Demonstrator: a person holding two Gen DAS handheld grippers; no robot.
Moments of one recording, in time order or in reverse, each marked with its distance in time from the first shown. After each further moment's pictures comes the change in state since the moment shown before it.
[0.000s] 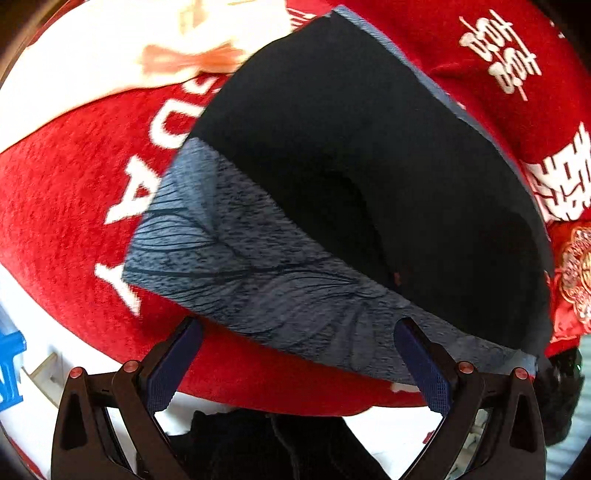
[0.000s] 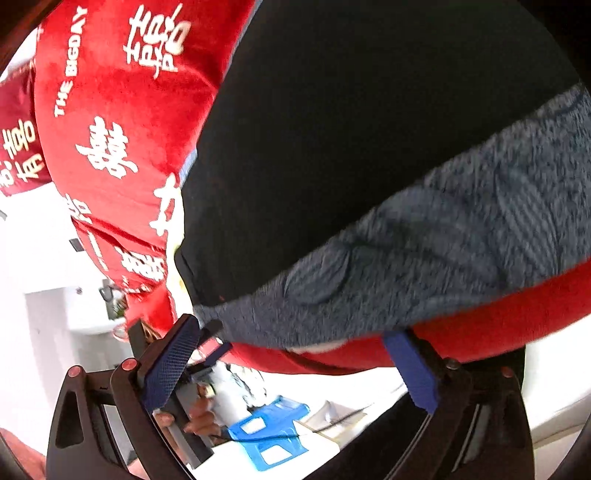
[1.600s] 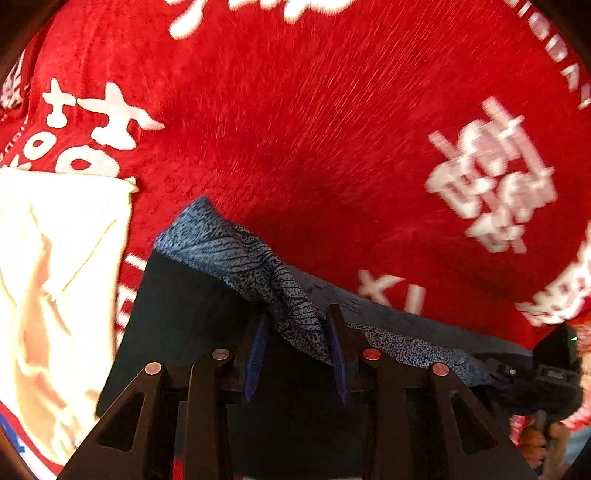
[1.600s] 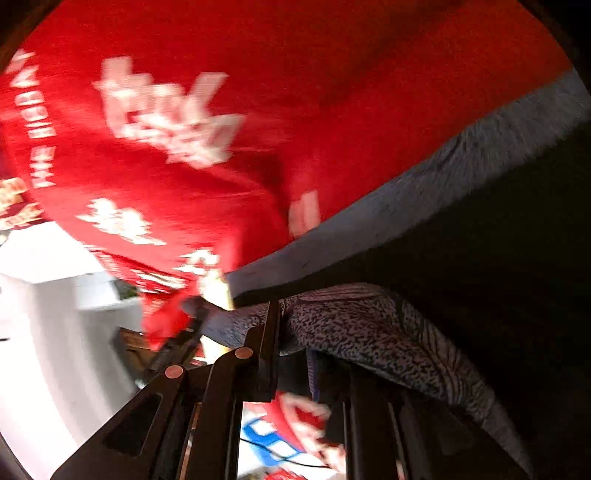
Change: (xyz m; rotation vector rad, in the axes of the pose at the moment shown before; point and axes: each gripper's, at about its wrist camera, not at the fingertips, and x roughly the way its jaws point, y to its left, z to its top) left arm -0.004 -0.119 0.252 0.021 -0.266 0.060; right arm 0.062 0.107 0.298 -0.089 0.179 -0.025
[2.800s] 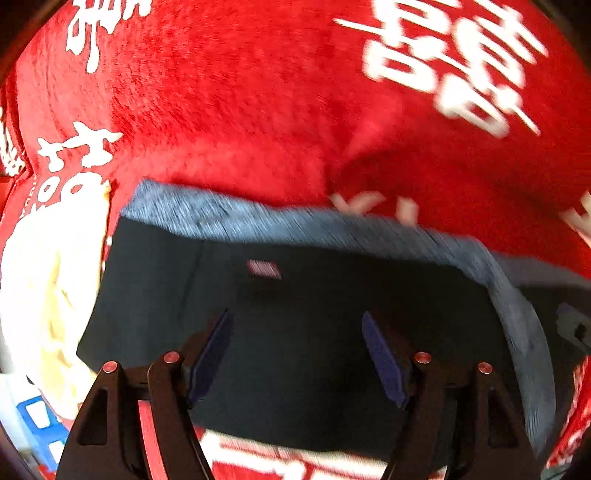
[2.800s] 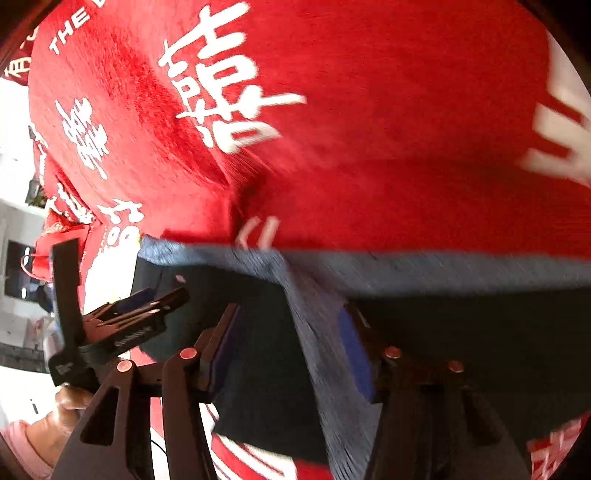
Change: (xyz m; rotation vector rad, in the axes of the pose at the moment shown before) left arm 0.012 -0.110 -0.059 0.236 0.128 0.237; right arm -0.031 0.063 -0.026 -0.454 -0.090 -0.434
